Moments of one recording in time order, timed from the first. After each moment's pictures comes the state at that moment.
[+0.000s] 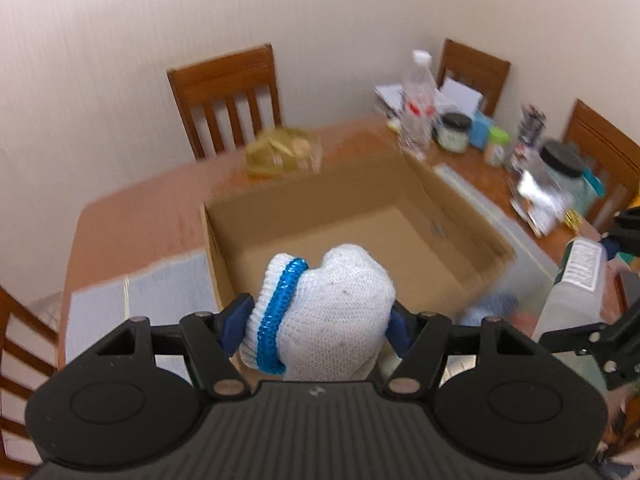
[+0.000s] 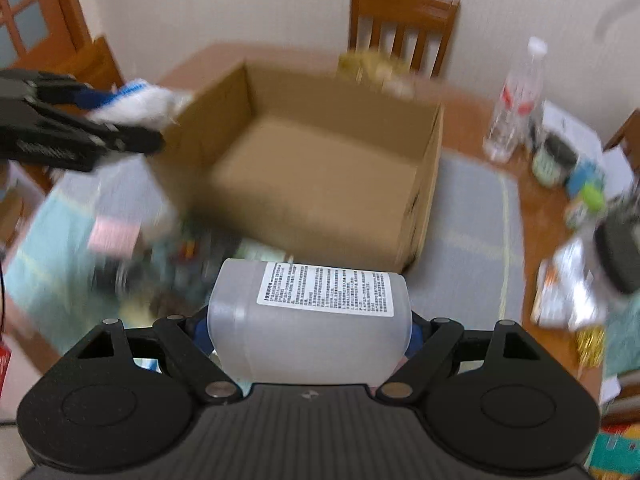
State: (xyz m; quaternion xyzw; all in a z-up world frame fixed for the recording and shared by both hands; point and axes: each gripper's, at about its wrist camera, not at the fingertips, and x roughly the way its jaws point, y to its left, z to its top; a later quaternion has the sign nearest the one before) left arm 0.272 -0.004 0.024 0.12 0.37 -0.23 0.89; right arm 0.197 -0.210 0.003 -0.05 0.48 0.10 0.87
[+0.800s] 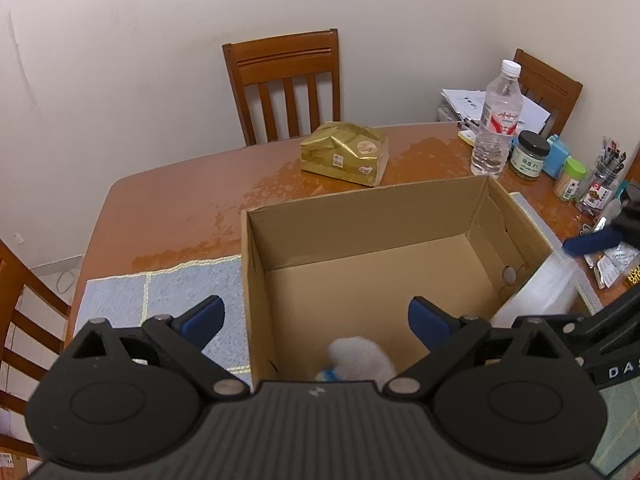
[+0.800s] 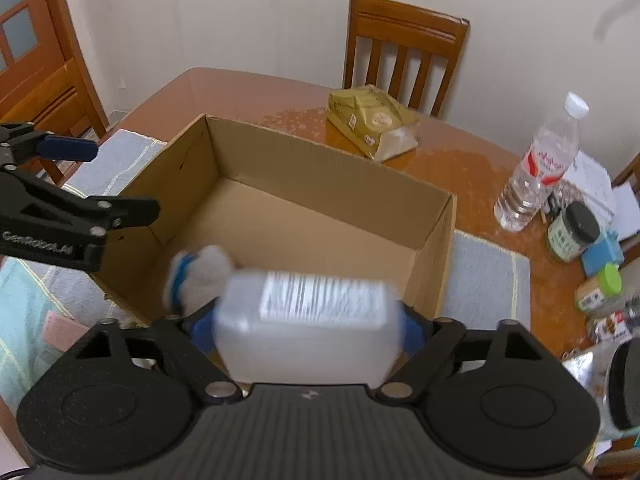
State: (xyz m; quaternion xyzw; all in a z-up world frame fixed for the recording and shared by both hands) left arm 0.329 -0.005 0.003 0.09 0.40 -0.14 0.90; right arm 0.315 -0.205 -0.009 -0.07 0.47 0.10 0.87
